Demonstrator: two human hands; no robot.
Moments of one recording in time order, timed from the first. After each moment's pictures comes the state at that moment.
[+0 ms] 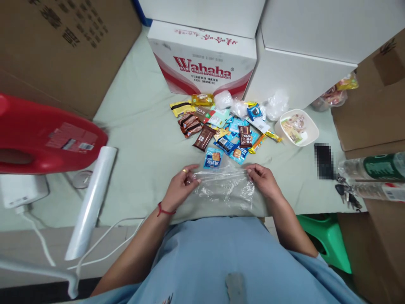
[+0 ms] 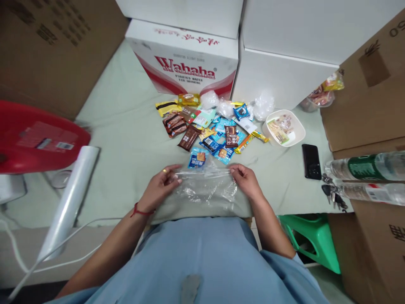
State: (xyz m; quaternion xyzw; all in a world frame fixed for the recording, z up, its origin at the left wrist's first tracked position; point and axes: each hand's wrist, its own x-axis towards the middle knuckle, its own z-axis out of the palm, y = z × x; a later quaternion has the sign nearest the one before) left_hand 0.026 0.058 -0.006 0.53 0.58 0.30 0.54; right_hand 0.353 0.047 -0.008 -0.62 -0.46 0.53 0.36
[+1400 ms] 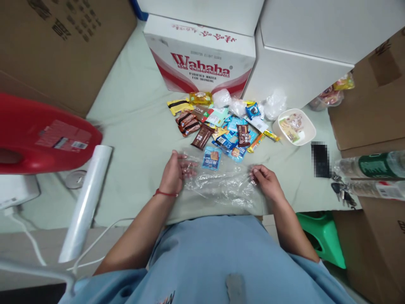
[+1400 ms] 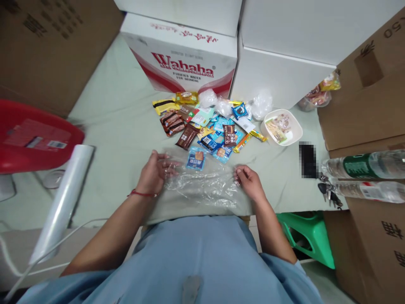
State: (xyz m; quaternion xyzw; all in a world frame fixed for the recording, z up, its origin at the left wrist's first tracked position) left_hand 0.040 0.096 -0.002 0.29 0.62 0.41 0.60; right_hand 0.365 0.032 -0.004 -0.65 -0.41 0.52 0.37
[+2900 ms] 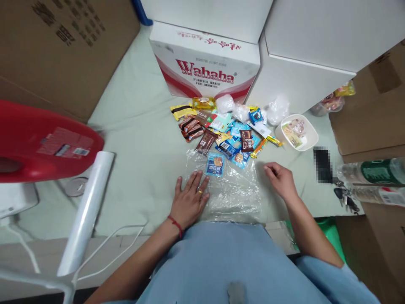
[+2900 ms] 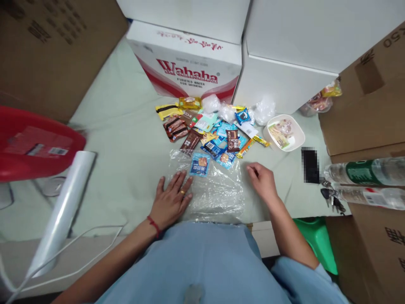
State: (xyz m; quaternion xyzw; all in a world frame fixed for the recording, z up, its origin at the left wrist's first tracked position) left_hand 0.032 0.018 -0.040 0.84 0.51 0.11 0.11; right_hand 0.389 0.056 0.021 -0.71 -0.62 0.24 0.24
